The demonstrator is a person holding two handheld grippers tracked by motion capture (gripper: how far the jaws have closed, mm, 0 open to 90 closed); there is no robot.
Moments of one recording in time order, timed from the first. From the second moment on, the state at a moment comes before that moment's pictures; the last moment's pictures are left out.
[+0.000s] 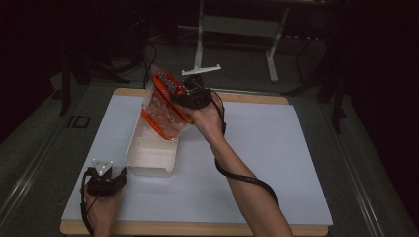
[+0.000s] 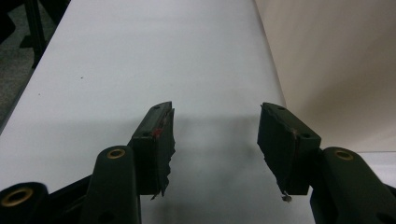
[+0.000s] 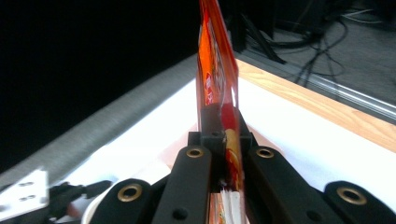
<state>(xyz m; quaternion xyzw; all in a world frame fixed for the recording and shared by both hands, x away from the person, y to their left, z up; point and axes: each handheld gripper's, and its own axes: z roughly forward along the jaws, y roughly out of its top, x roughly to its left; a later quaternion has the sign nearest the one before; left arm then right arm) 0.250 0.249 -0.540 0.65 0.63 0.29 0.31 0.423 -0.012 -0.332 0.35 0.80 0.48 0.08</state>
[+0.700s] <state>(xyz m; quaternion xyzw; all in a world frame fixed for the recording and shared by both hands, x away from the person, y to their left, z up) 0.249 0.252 -0.541 0.65 0.64 0.29 0.31 0.449 0.028 -0.354 0.35 0.84 0.41 0.03</state>
